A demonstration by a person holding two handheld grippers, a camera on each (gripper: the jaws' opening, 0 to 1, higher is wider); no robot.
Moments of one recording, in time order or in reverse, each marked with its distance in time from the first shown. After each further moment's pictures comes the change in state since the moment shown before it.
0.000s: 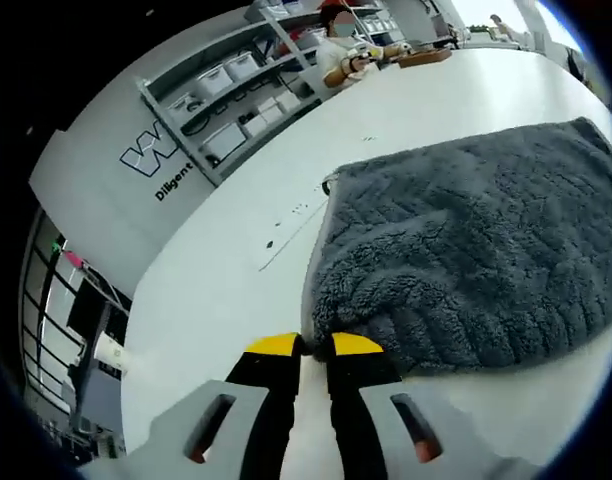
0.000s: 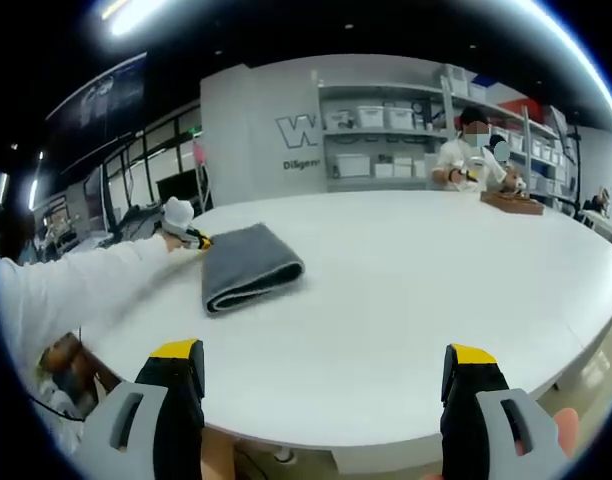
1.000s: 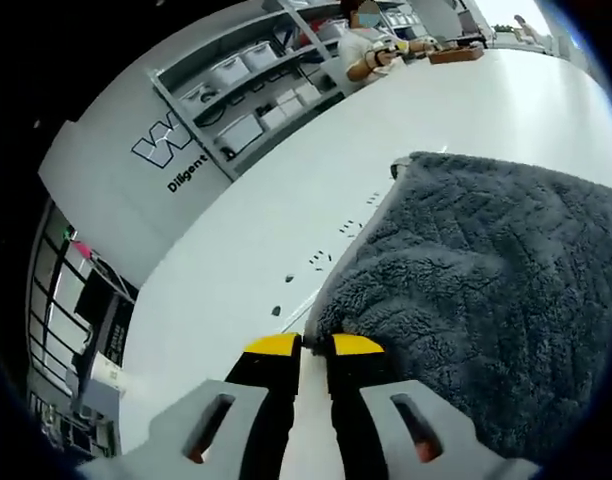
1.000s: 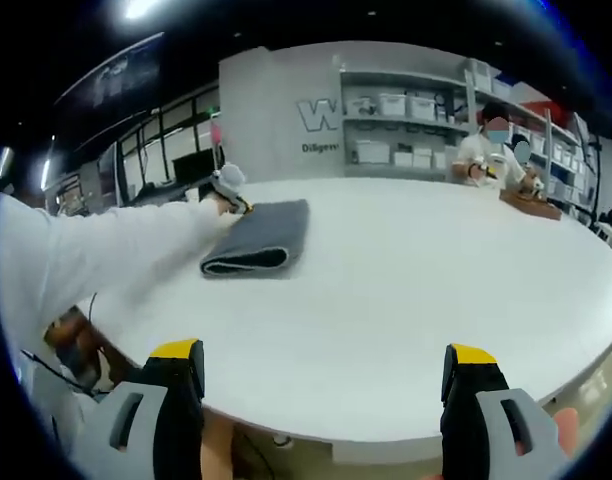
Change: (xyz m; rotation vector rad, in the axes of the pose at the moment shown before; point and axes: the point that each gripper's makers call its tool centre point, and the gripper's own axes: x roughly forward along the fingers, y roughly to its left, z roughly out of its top) left arm 0.066 0.017 0.063 -0.061 0.035 0.076; right arm 0.006 0.010 -0.004 -0.087 0.088 0.074
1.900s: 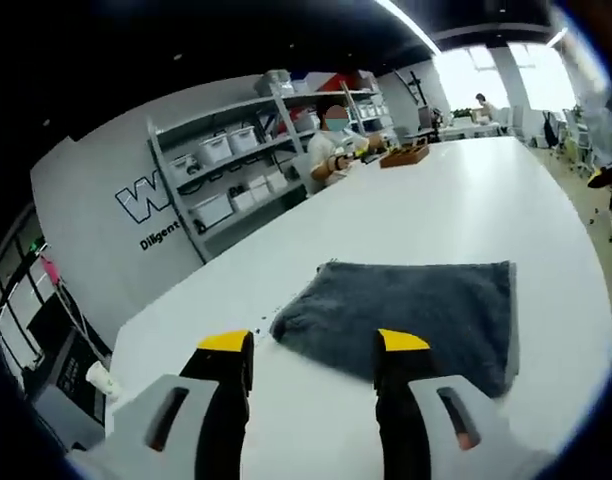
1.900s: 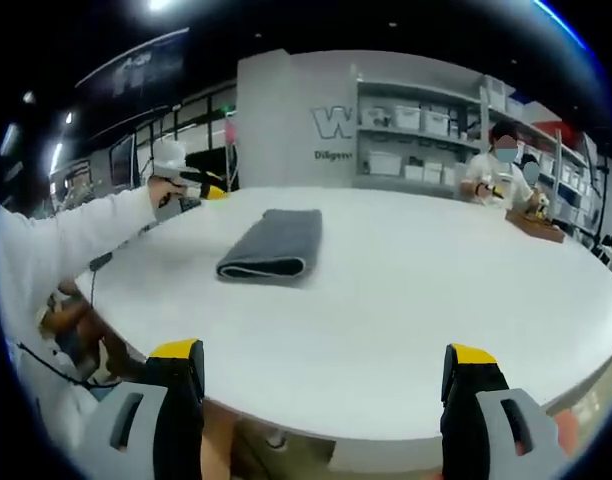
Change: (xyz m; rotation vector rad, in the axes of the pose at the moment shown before) left arm -0.231 -0.006 0.007 -0.094 -0.417 -0.277; right arm -0.022 0.017 0.024 -0.051 -0.065 0.005
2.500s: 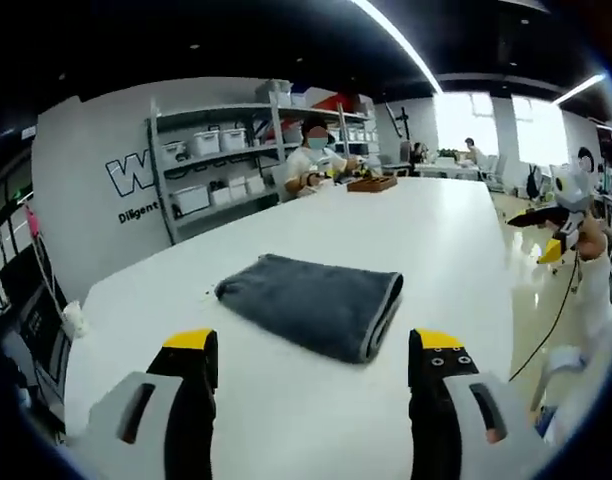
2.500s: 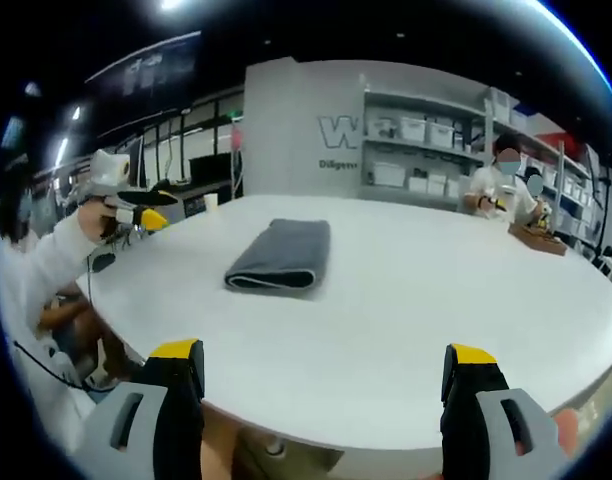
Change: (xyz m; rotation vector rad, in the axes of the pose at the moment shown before) left arm -0.130 -0.082 -0.027 -0.160 -0.017 -0.090; right arm 0.001 0.009 0.002 -0.028 -0.027 0.010
